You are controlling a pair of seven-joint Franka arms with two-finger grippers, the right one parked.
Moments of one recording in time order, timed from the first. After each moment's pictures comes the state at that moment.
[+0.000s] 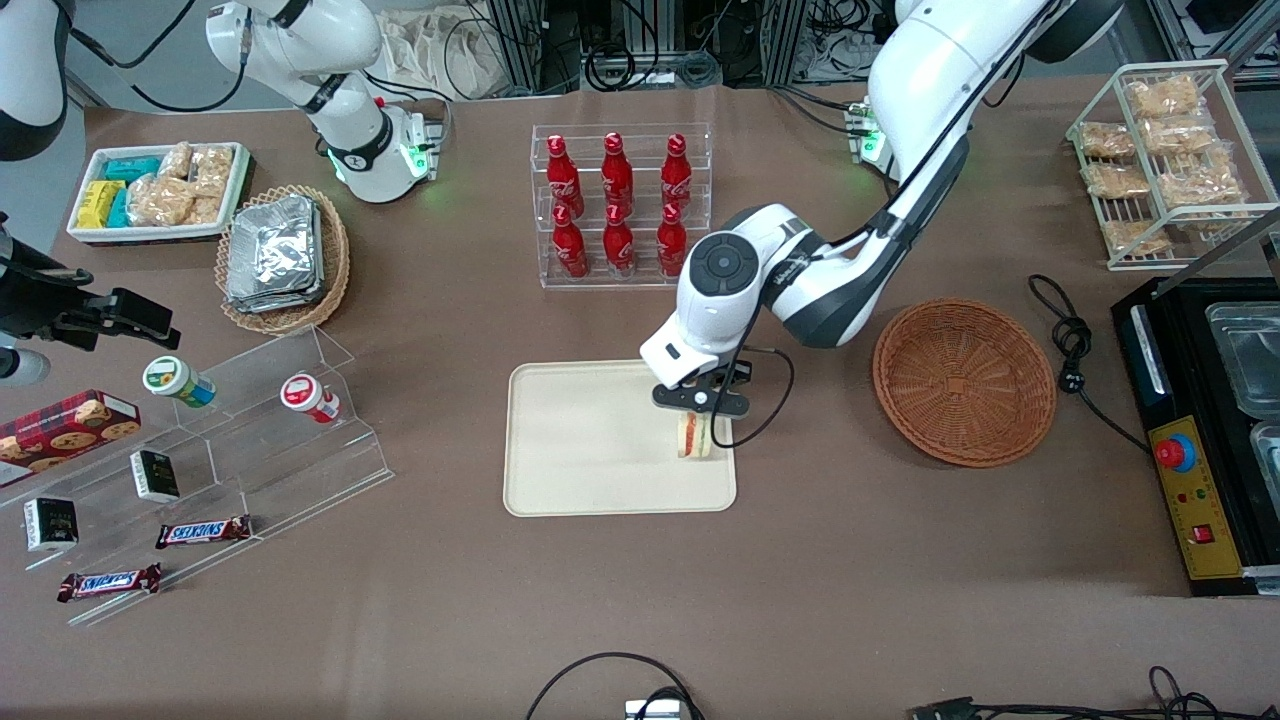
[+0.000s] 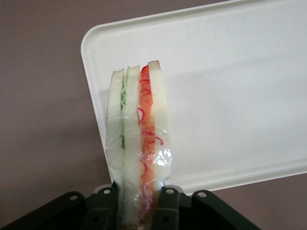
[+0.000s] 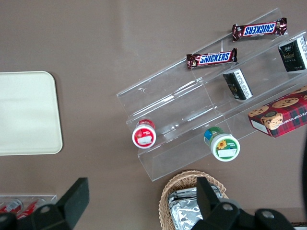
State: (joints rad) arm -0.31 0.60 -0.47 -1.65 0.29 2.20 -0.71
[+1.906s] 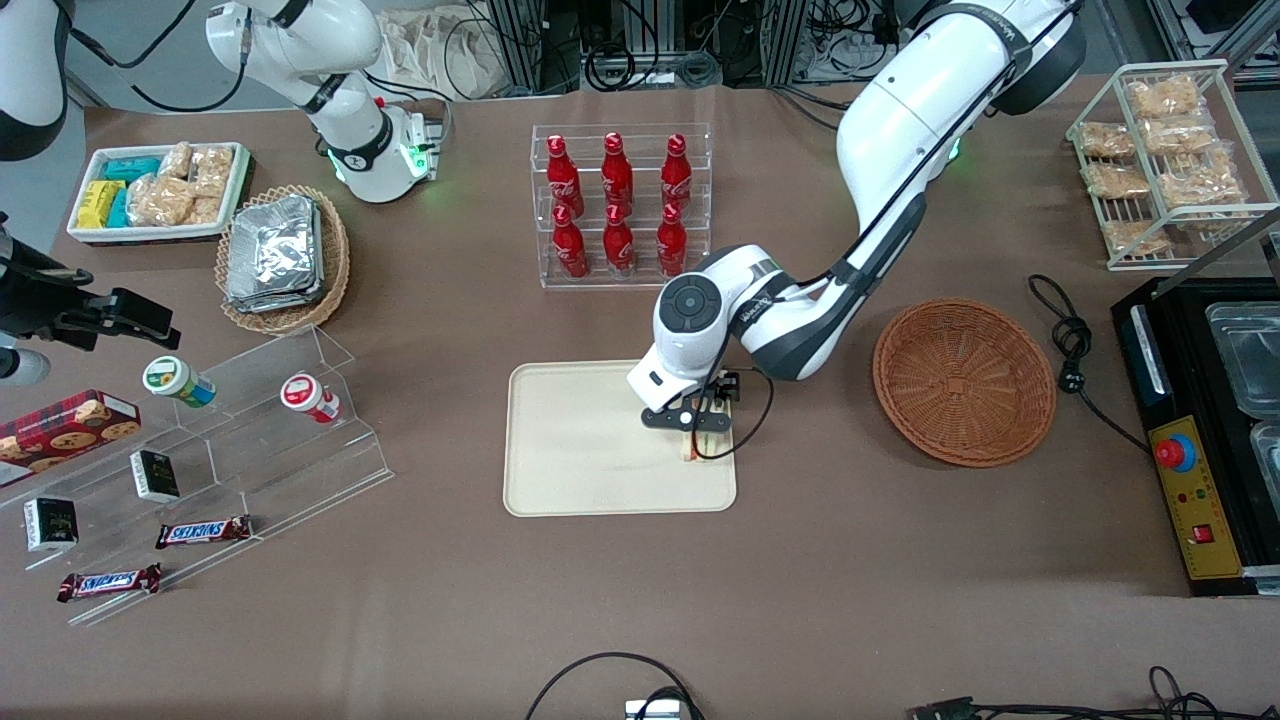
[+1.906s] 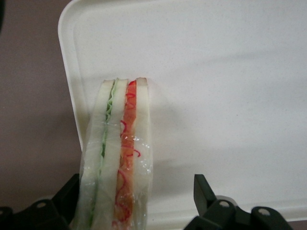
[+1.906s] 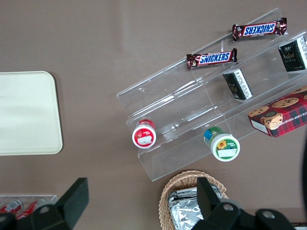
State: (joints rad) arm -0.35 0.74 -0.46 -1.57 0.40 2.20 -0.84
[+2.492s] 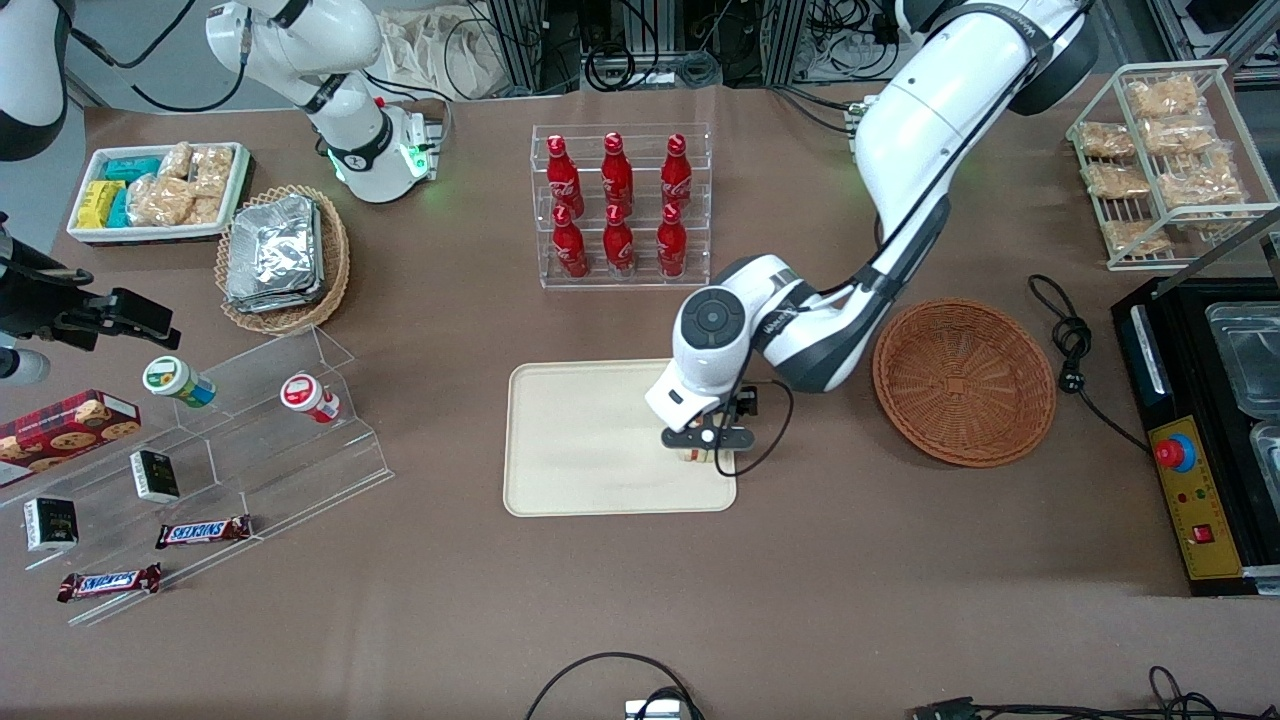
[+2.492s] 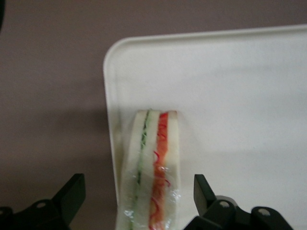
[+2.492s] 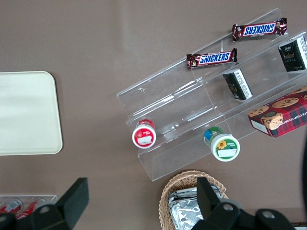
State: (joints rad) arm -0.29 0.73 -0.45 -1.52 0.40 2.15 -0.84
